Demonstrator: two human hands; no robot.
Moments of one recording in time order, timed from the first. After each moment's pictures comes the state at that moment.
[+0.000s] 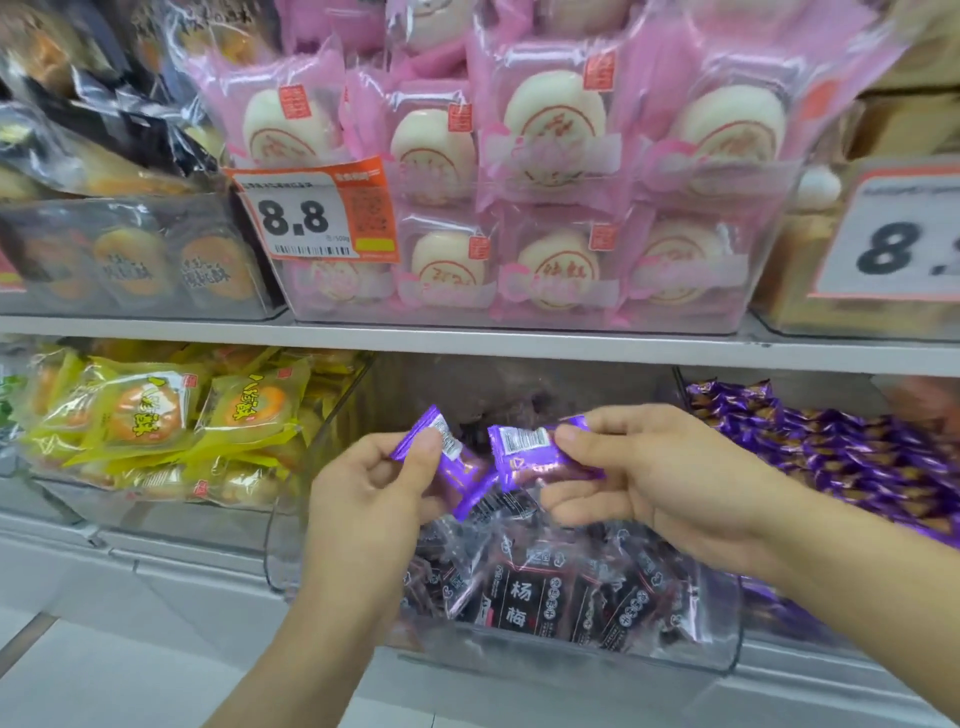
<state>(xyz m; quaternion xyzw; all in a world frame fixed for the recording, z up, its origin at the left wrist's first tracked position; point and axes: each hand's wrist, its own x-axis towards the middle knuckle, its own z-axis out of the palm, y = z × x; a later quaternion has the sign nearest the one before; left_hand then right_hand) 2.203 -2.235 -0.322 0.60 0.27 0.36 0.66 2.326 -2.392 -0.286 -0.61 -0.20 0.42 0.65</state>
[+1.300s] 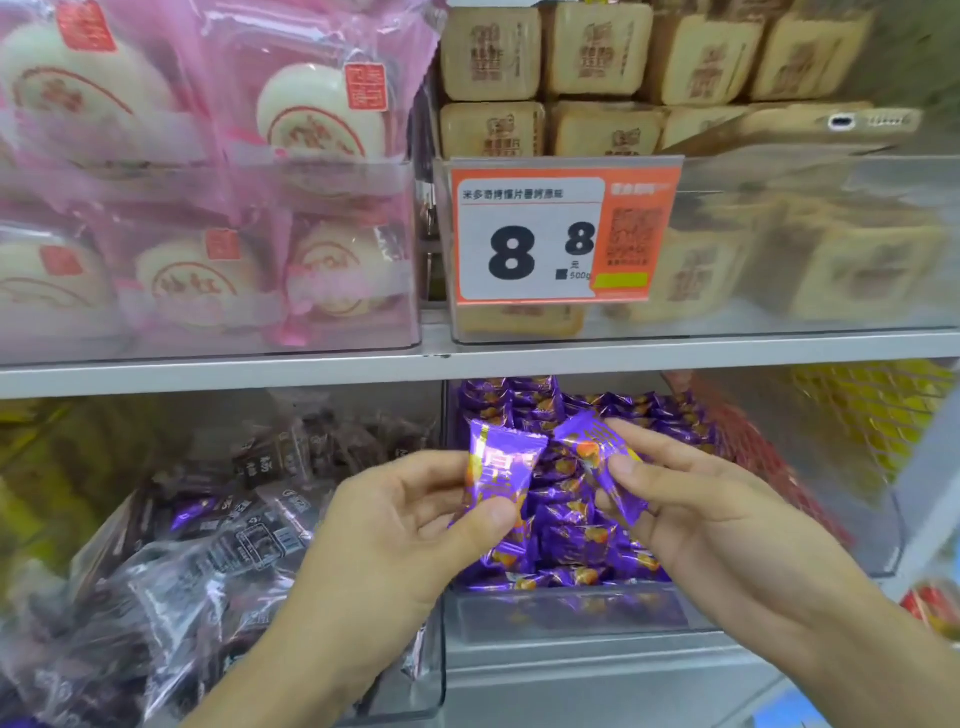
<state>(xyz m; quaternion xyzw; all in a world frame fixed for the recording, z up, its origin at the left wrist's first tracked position) 2.294 -2.372 -0.318 0.69 0.05 0.10 0.72 2.380 -2.568 -0.310 -0.50 -0.03 0.27 0.83</state>
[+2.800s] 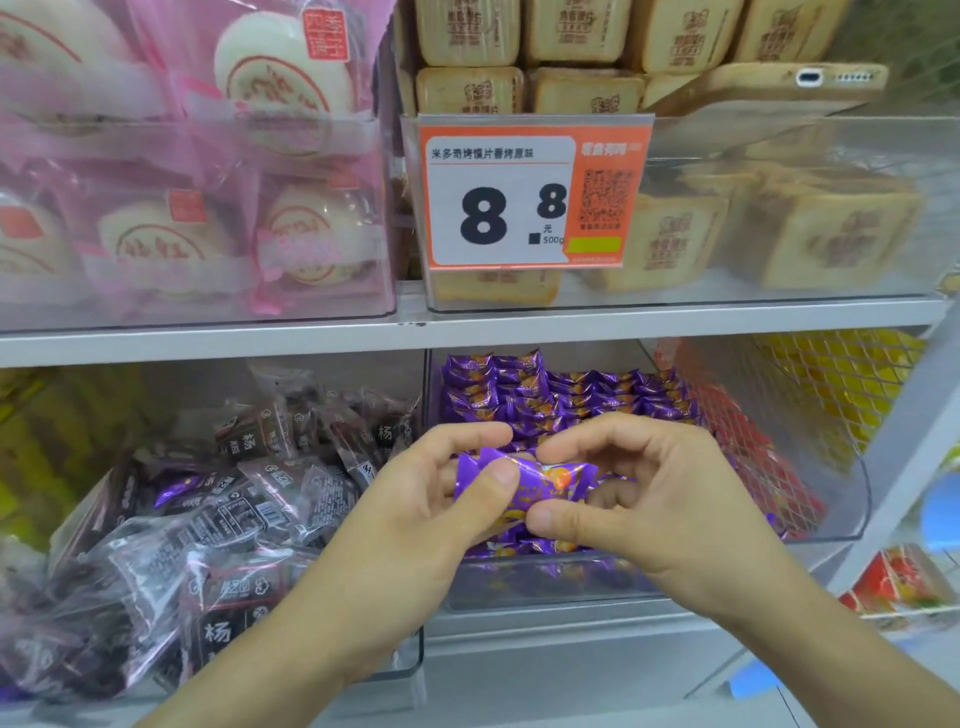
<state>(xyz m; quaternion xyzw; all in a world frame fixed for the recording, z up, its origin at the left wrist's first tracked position) 2.297 -2.392 -0.323 0.67 0.04 0.02 0.74 2.364 -2.566 -0.310 -0.74 -0.23 0.11 0.62</state>
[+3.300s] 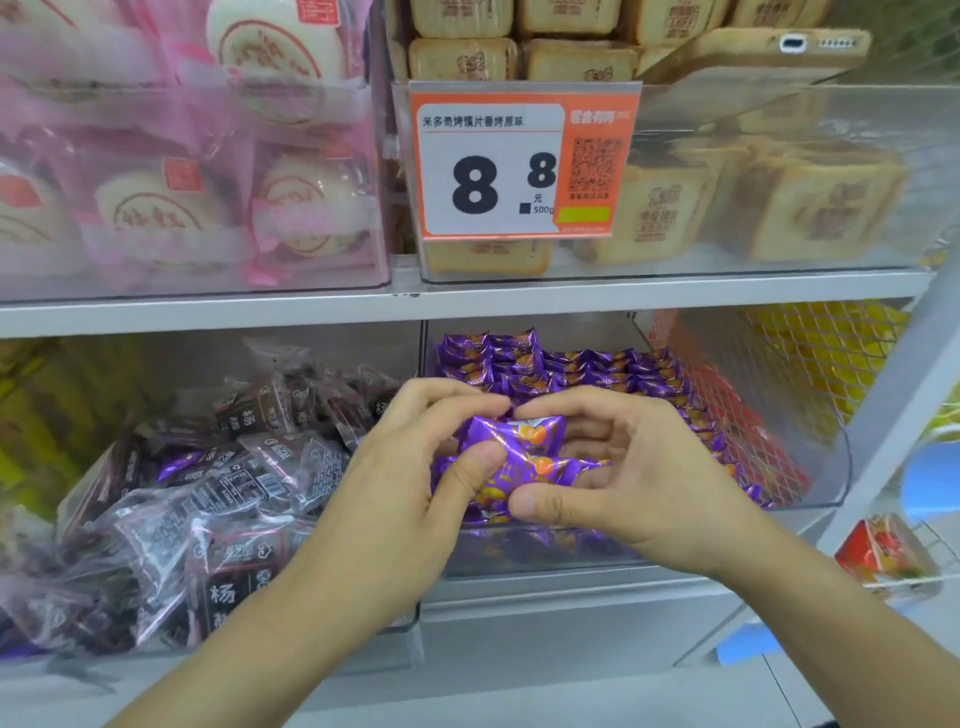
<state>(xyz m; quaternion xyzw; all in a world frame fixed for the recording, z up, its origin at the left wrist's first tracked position) 2.297 -2.382 -0.334 0.87 -0.06 0.21 0.44 2.373 -2.570 -0.319 -0.75 -0.30 0.14 0.57</state>
